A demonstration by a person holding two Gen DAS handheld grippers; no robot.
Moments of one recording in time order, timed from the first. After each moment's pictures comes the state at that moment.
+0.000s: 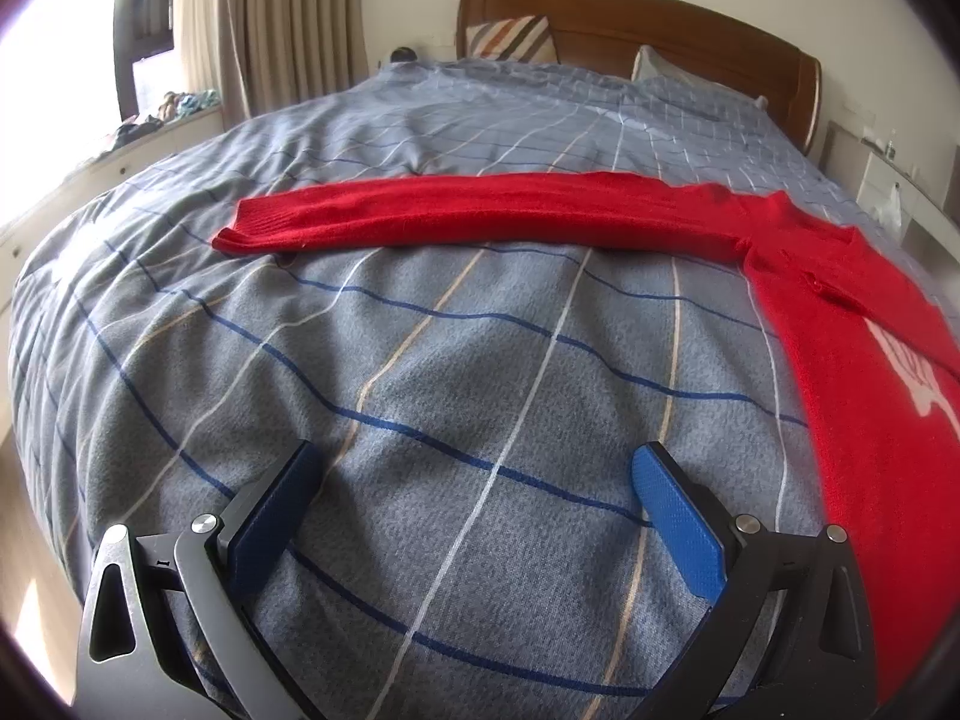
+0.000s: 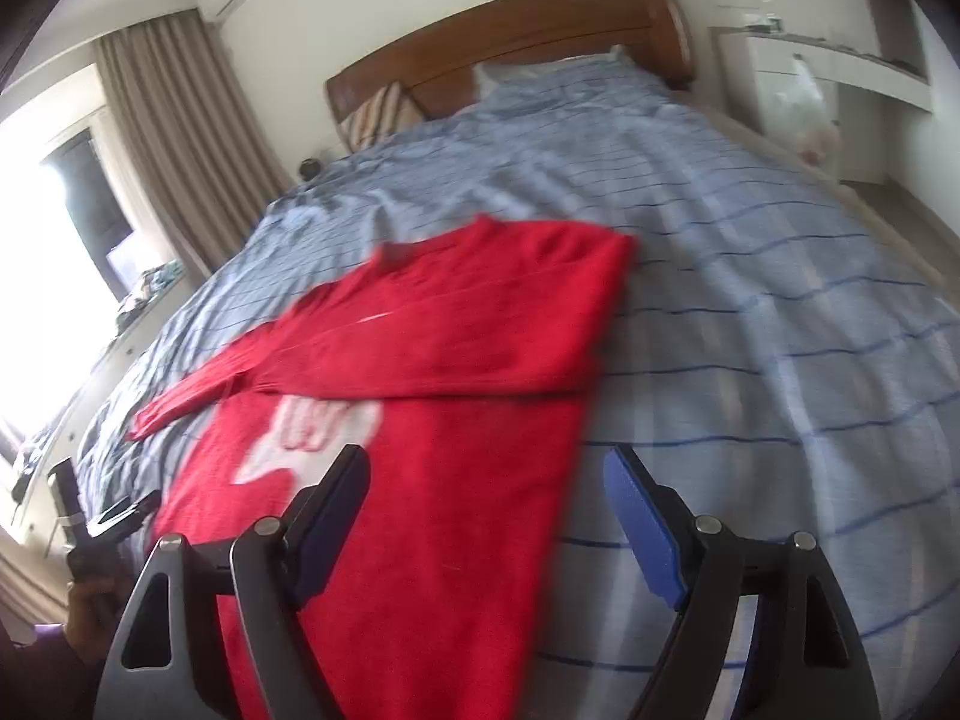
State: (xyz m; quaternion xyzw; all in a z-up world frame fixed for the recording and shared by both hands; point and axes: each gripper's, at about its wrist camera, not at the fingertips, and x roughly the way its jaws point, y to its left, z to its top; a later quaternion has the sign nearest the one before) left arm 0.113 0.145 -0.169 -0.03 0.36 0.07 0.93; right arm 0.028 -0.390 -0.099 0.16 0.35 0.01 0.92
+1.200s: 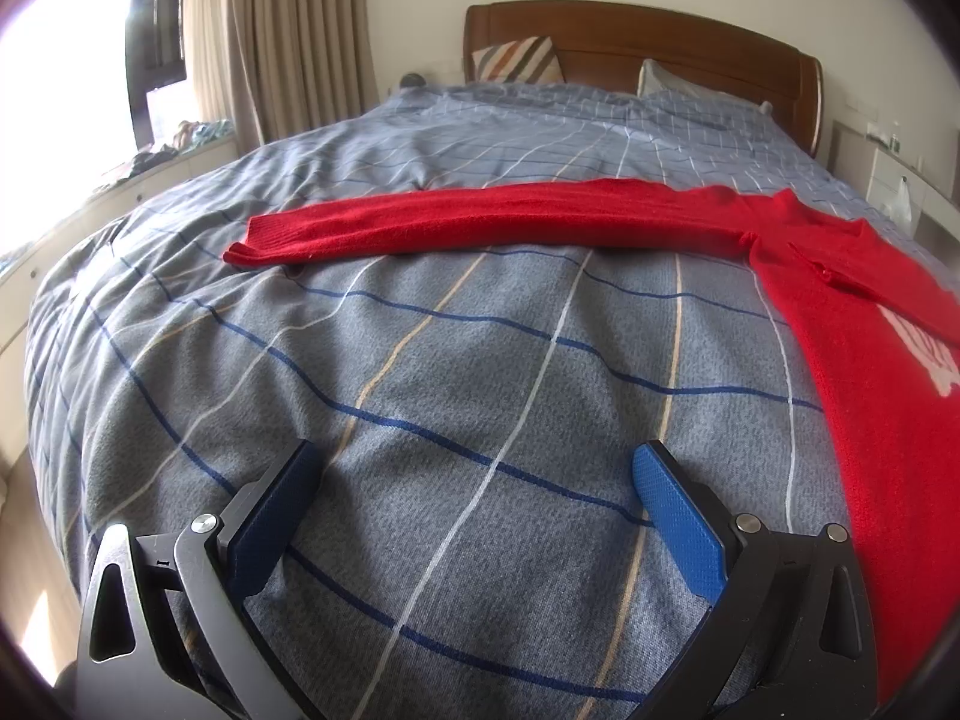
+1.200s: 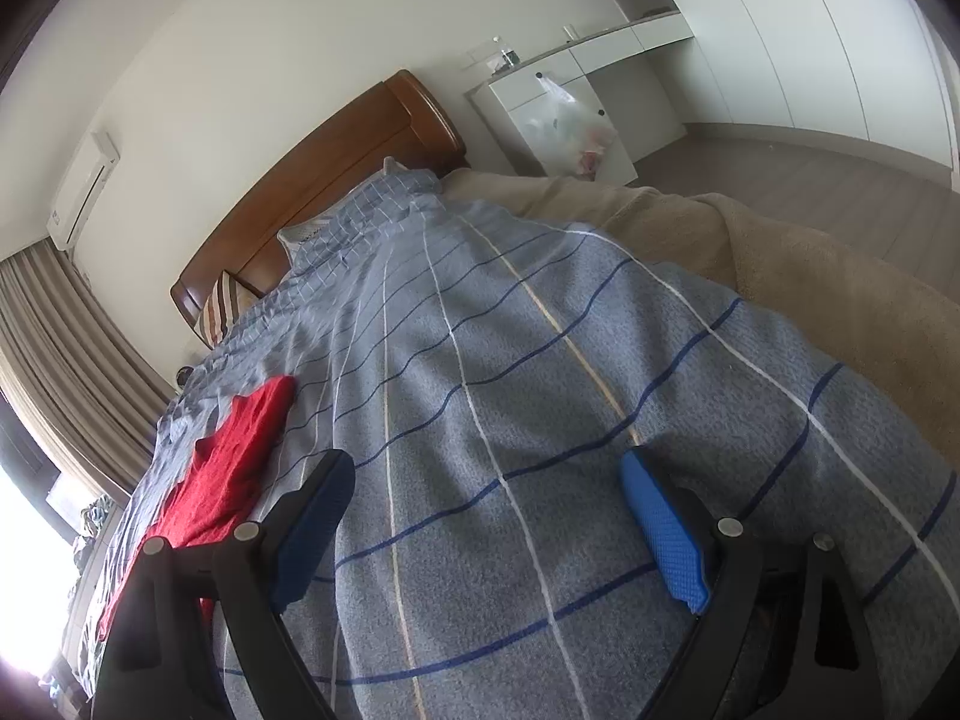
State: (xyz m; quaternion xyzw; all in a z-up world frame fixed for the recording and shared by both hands) left arm 0.106 0.140 -0.178 -0.01 0.33 0.09 0.94; right arm -0.046 -0.543 -0.152 0.32 0.23 -0.14 0.91
